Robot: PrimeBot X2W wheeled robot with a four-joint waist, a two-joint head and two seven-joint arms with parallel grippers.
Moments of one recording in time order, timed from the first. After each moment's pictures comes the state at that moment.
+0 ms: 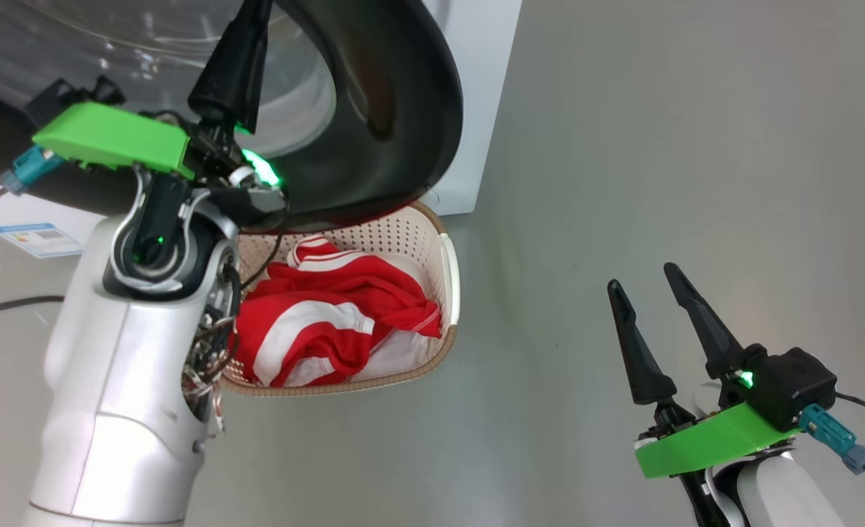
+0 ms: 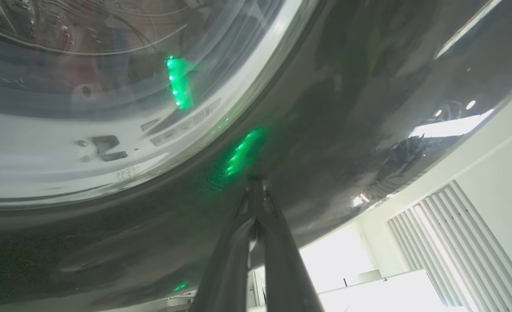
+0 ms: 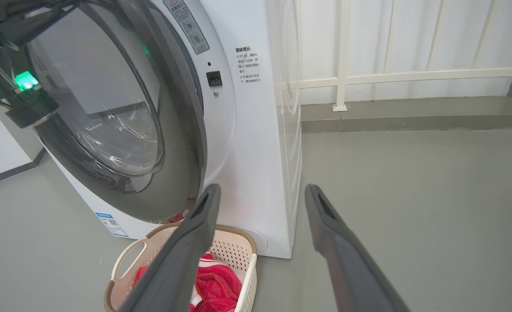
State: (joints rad) left arm -0.92 0.03 -0.17 0.50 -1.82 -0.12 0.15; right arm -0.14 -0.04 0.12 0.12 0.29 0.12 -0.26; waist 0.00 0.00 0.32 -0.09
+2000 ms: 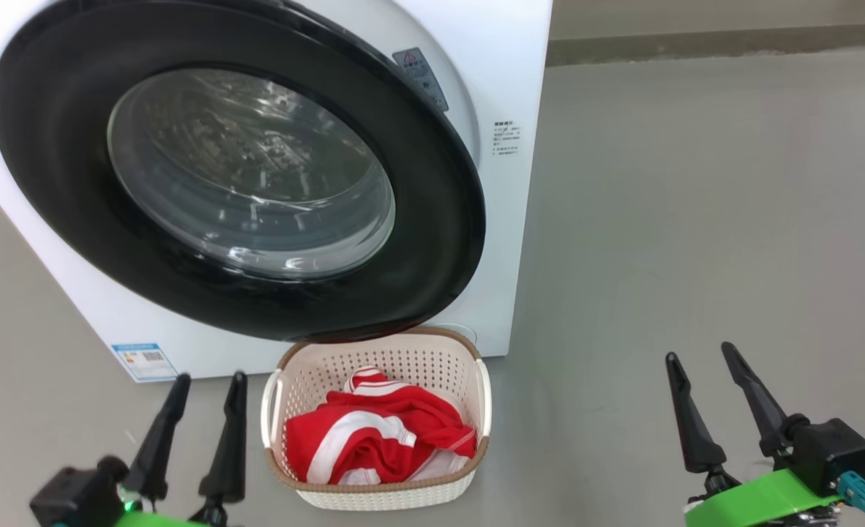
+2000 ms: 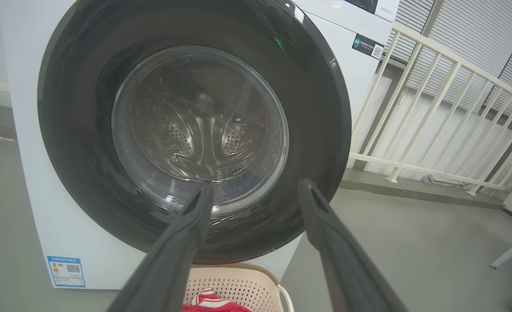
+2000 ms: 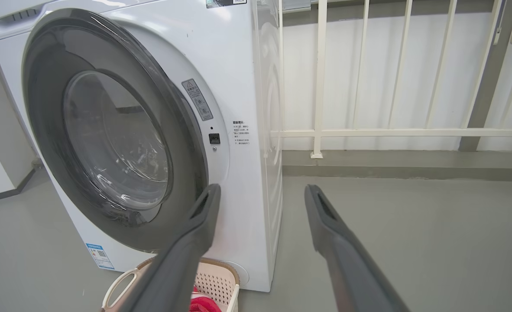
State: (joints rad) left arm -0.05 0.25 -0.20 0.05 -0.60 0.03 -0.25; right arm 0.03 -0.04 0.00 0.13 0.24 0.12 -0.26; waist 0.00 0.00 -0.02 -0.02
